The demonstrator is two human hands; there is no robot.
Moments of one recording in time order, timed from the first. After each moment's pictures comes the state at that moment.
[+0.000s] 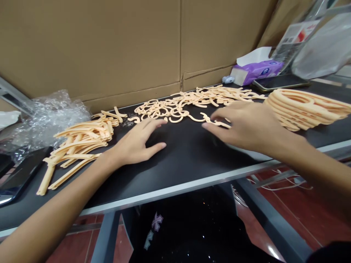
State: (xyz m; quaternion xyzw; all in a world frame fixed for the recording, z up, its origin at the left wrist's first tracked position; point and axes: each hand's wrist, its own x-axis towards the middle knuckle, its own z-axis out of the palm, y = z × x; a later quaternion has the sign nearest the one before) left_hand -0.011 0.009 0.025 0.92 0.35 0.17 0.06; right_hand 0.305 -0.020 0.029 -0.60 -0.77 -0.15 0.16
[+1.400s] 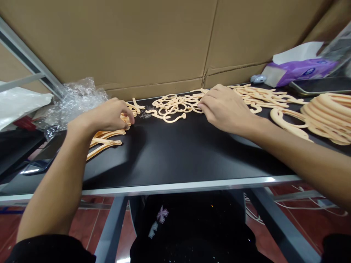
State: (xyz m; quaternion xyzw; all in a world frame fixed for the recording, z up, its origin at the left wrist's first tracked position) left_hand -0.106 0.039 0.089 0.84 0.54 -0.06 -0.02; right_hand 0.255 0.067 0.007 -0.40 -0.86 -0.22 0.24
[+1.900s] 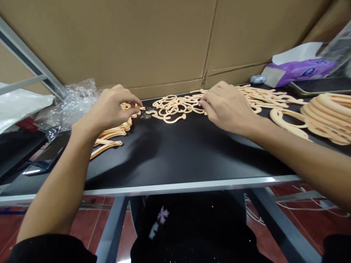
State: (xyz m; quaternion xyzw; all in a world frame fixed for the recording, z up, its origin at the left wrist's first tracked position) left_hand -0.083 0.026 0.088 0.84 0.49 0.19 -0.10; right_hand 0.256 0.072 0.003 -0.41 -0.84 -0.19 0.30
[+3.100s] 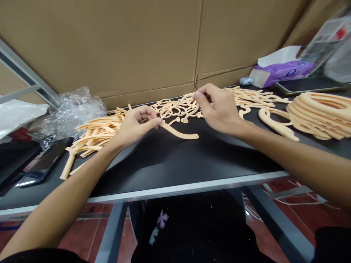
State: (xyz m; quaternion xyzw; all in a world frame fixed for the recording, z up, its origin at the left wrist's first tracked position) left_hand -0.024 0.021 0.042 0.76 0.43 0.40 0.28; right_hand 0.244 0.055 0.016 -0.41 -0.76 -0.02 0.50
